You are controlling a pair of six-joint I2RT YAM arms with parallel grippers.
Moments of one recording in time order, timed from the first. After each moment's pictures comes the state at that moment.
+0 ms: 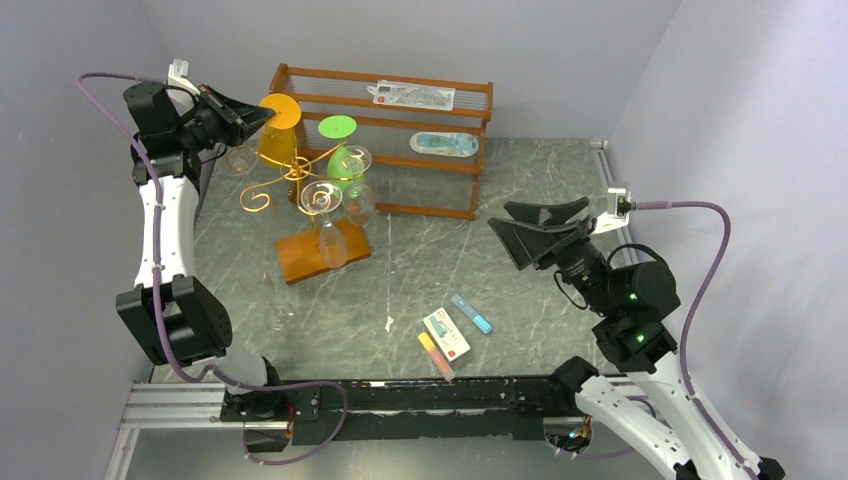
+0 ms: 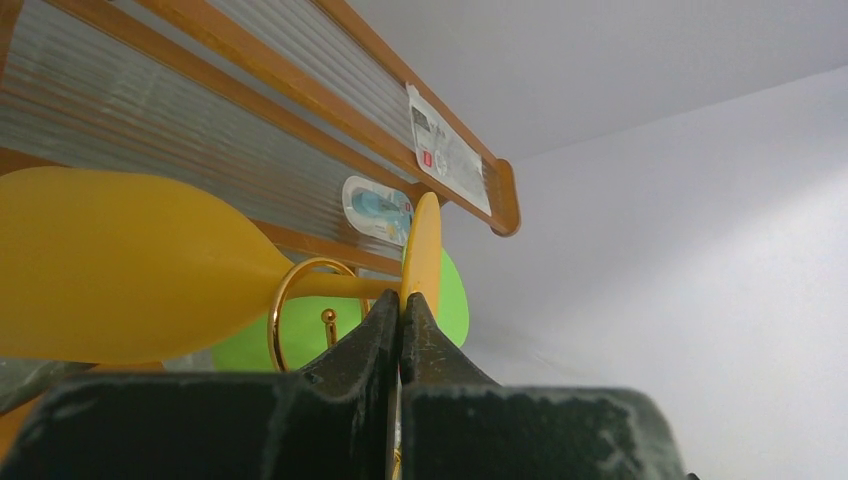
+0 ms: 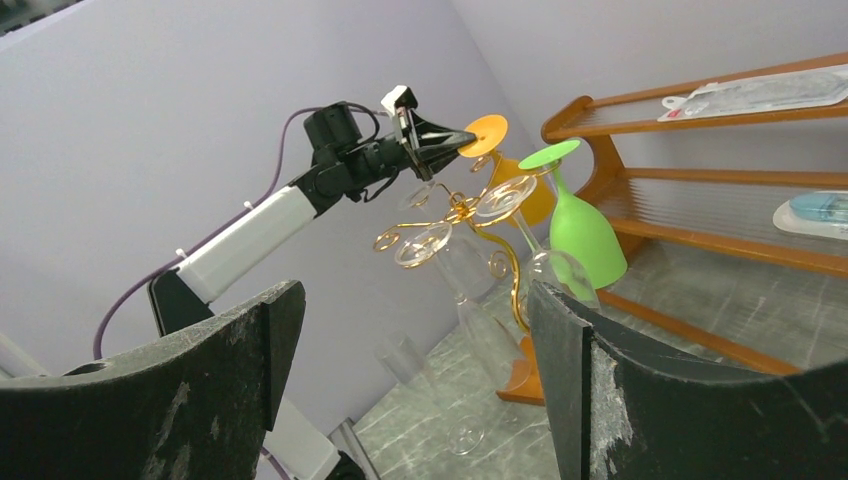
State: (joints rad) left arm 0.26 1.57 1.57 -0.18 0.83 -0.93; right arm 0.58 0.55 0.81 0.15 -0.16 0.68
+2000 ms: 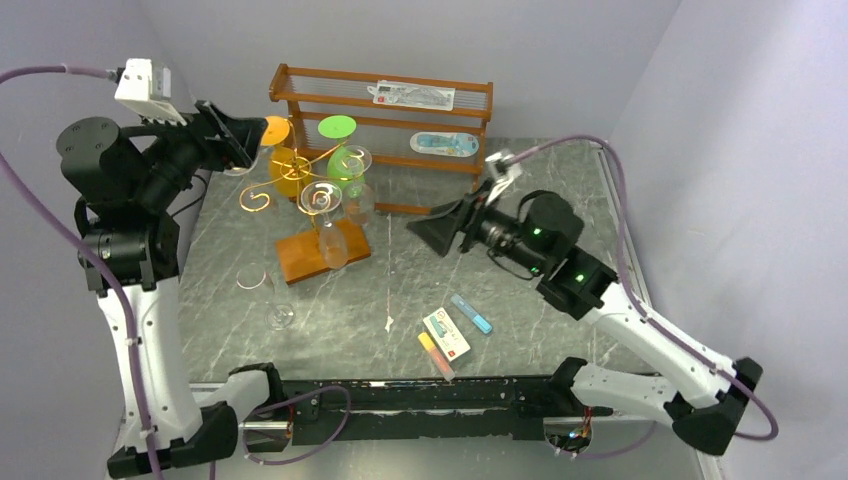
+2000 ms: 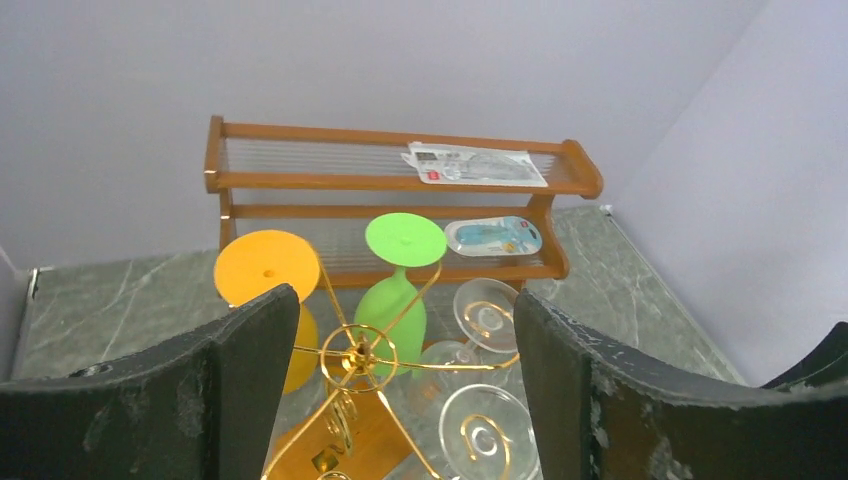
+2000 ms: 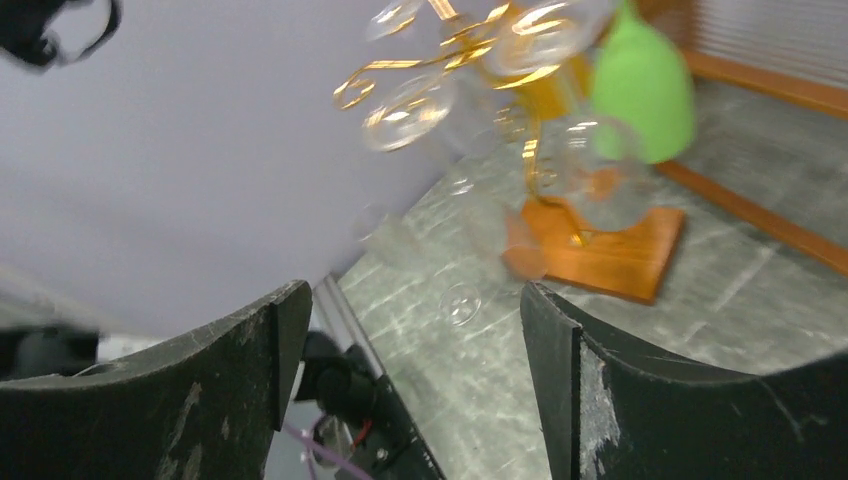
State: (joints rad) left arm 0.17 1.10 1.68 -0.56 0.50 -0.28; right arm 0.74 0.97 1.02 -0.01 -0.21 0.58
